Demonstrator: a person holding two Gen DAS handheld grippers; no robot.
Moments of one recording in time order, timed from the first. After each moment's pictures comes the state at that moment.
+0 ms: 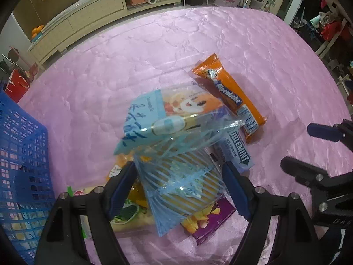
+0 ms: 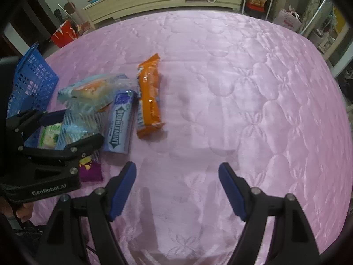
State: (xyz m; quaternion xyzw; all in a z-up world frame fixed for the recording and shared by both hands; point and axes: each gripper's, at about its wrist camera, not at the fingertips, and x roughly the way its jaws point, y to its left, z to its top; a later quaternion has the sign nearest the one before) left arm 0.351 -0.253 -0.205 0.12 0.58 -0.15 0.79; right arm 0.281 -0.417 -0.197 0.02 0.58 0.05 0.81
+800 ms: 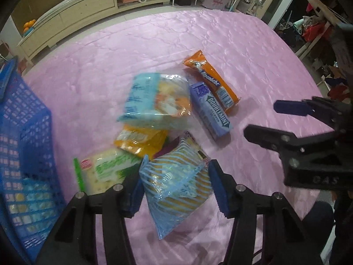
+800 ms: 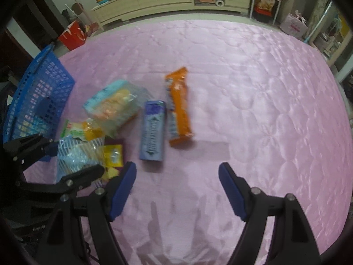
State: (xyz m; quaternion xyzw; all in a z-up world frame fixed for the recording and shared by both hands) left arm 0.320 -0.223 -0.173 0.08 0.59 -0.20 0.78; right arm 0.288 -0.371 -0.169 0.02 0.58 0.07 0.81
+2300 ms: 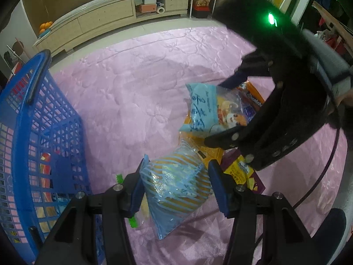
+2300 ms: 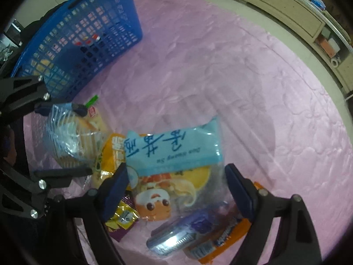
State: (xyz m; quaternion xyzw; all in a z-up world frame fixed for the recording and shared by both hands) left arm 0.354 -0.175 -0.179 0.08 0.55 -0.16 0.82; right arm 0.406 -0.253 -0.227 -0.22 0.57 0.36 0.70
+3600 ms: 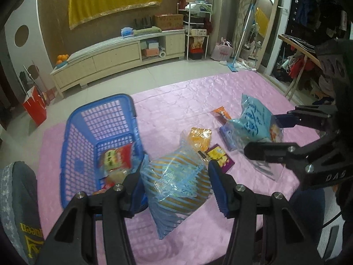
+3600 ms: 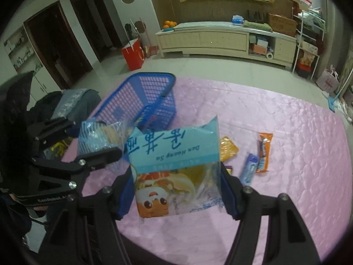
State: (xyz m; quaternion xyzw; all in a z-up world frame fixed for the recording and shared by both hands) left arm 0.227 -0.080 -0.034 0.08 0.43 -0.18 0.88; right arm 0.202 -0.245 -0.040 -0.01 0.45 0.22 0.86
